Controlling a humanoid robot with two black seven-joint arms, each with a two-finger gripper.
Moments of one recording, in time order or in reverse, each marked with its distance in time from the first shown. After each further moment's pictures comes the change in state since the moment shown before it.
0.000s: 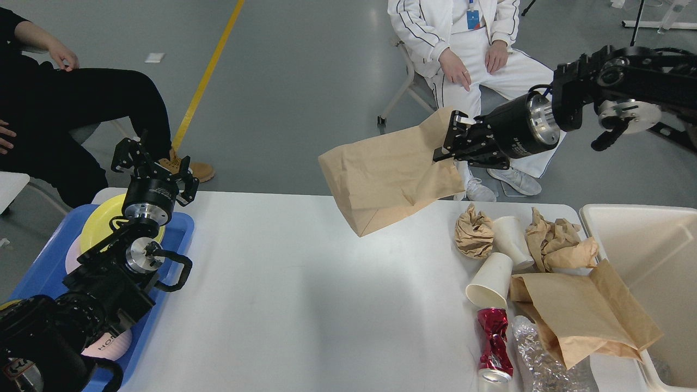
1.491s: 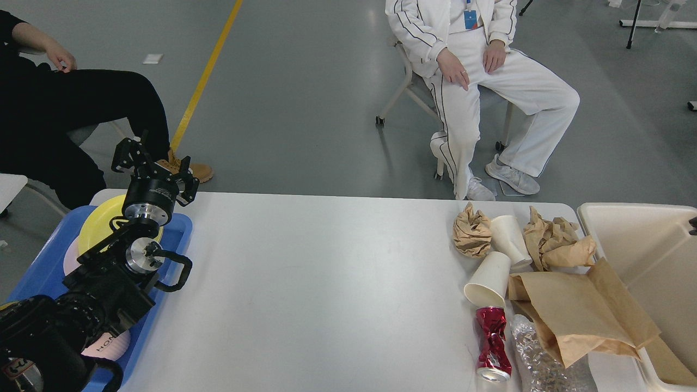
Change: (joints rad) left arm 0.000 0.000 0.000 0.000 0.000 0.000 0.000; right arm -0.622 -0.214 -0.118 -0.527 0.116 -0.471 -0.002
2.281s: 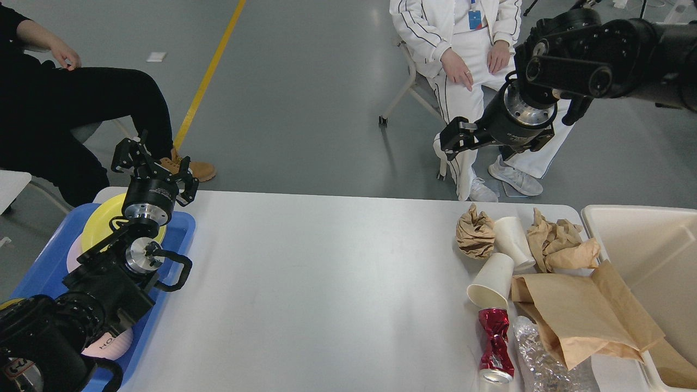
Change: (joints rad) left arm 0.000 0.000 0.000 0.000 0.000 0.000 0.000; right arm 0.911 0.618 -0.544 0.383 -0.010 0.544 0.000
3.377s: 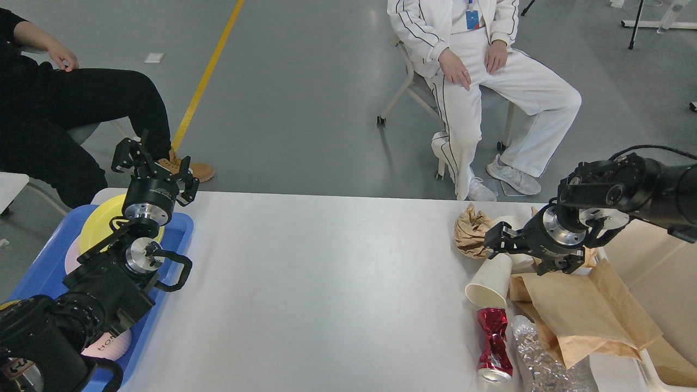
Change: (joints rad) left arm 0.000 0.000 0.000 0.000 0.000 0.000 0.000; right arm -0.464 -0.151 0.011 0.040 0.096 -0.261 -0.004
